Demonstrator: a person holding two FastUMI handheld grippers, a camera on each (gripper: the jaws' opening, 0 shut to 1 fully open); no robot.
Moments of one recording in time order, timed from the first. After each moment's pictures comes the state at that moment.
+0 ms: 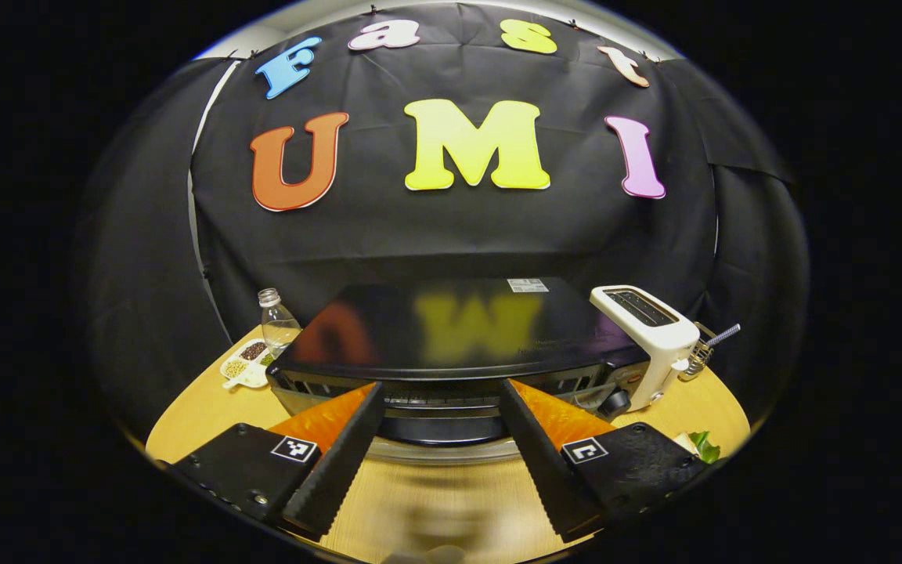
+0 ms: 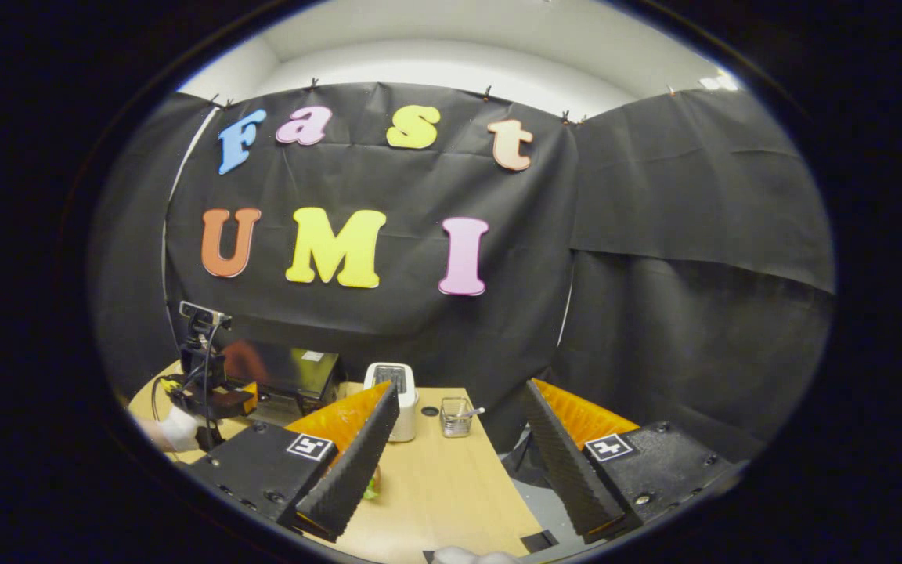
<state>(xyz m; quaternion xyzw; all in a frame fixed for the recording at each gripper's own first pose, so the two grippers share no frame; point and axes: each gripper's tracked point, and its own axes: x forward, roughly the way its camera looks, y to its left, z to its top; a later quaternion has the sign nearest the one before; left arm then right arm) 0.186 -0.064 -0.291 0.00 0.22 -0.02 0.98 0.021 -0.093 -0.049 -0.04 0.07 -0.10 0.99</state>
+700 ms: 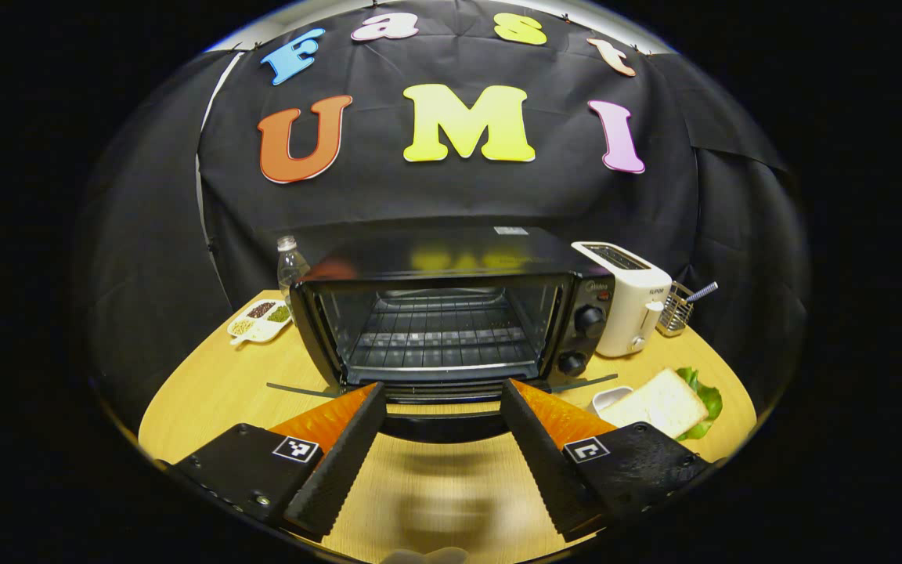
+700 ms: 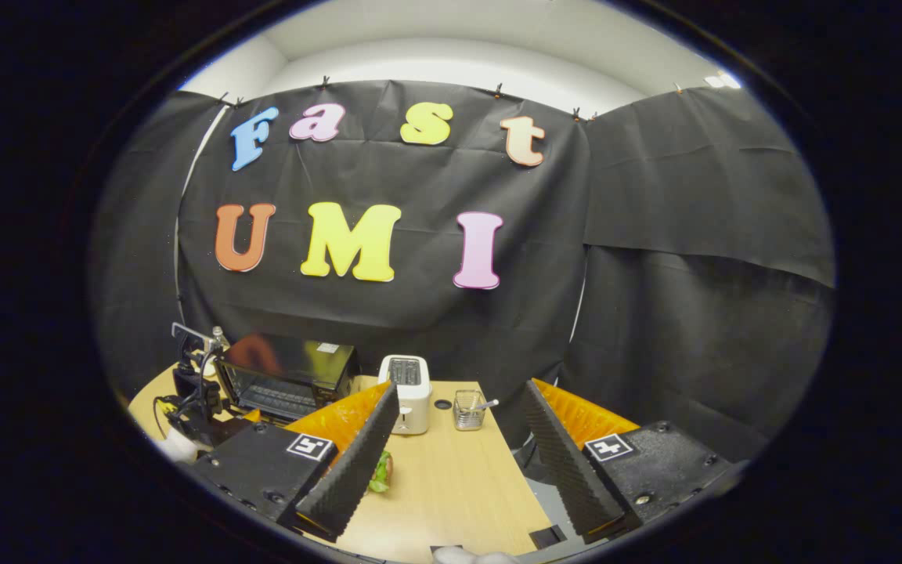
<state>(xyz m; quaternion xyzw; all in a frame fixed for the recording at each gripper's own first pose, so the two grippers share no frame) 0.099 -0.065 -0.332 0.00 0.26 -0.03 0.96 0.012 -0.080 -0.067 -0.04 0.08 -0.08 0.99</state>
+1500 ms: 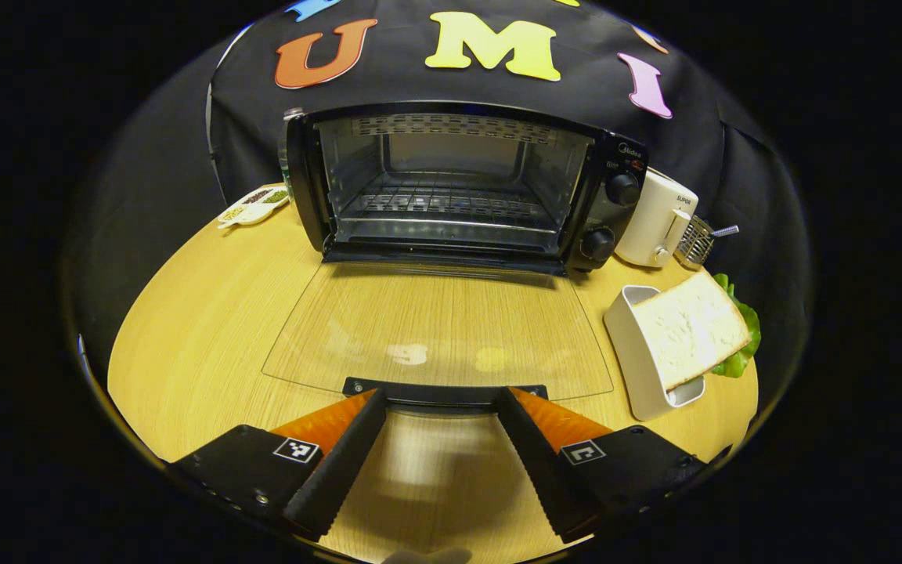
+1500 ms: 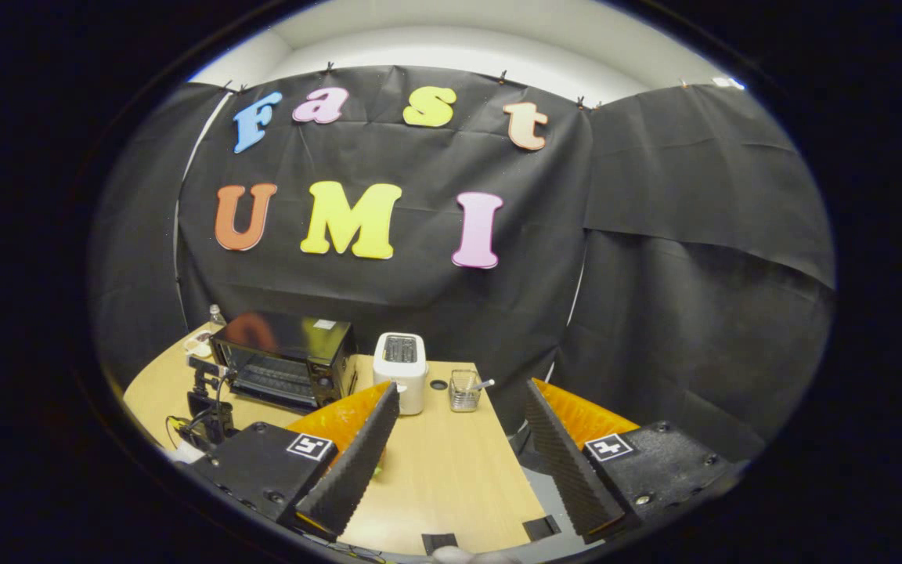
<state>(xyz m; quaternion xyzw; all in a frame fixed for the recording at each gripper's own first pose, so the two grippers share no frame) 0.037 -0.073 -0.440 -0.05 0.41 -0.02 0.91 0.004 -0.085 -0.093 -0.04 0.11 -0.08 0.99</state>
